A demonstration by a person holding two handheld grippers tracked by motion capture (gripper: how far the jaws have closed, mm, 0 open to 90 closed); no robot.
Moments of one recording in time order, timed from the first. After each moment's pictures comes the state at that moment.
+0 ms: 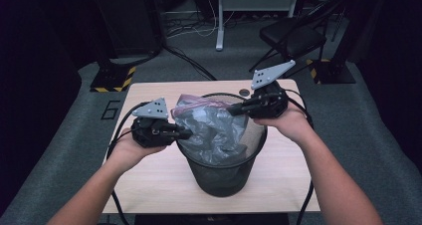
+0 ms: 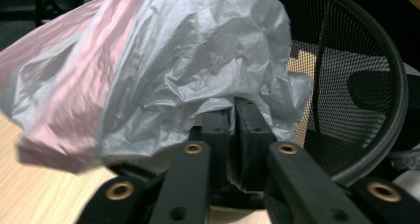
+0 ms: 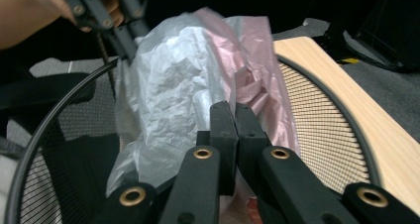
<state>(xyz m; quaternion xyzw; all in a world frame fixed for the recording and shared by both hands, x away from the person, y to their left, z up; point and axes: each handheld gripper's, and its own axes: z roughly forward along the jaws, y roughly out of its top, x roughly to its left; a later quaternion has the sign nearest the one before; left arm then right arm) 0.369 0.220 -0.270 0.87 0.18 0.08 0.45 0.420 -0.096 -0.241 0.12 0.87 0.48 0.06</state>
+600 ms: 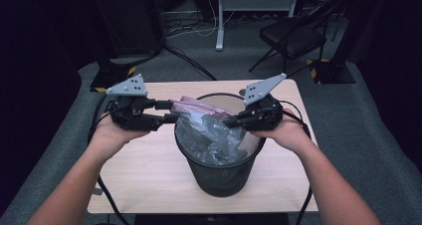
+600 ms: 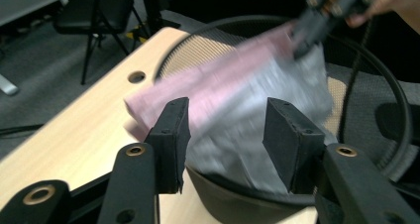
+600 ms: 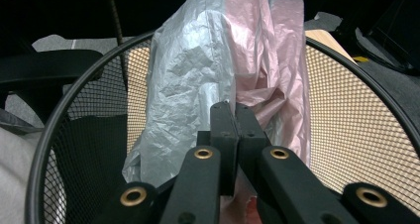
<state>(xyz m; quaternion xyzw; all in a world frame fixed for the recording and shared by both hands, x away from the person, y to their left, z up) 0.380 0.243 -0.216 0.85 0.22 0.14 0.46 0.399 -0.082 -0.252 0.09 0.88 0.45 0.07</state>
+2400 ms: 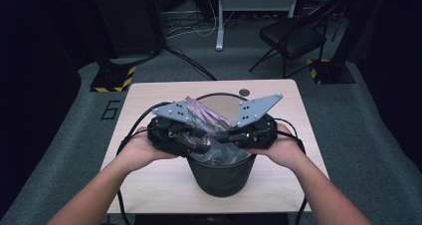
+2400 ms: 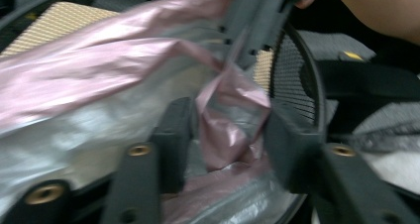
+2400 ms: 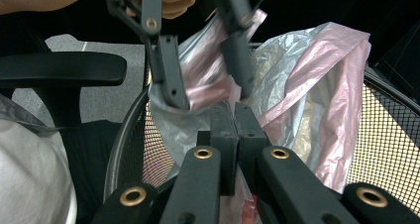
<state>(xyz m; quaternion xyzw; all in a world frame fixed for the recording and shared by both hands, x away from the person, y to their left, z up) 0.358 0.175 -0.254 0.90 0.11 0.03 0.42 0.359 -0.066 -0.257 0.04 0.87 0.48 0.09</state>
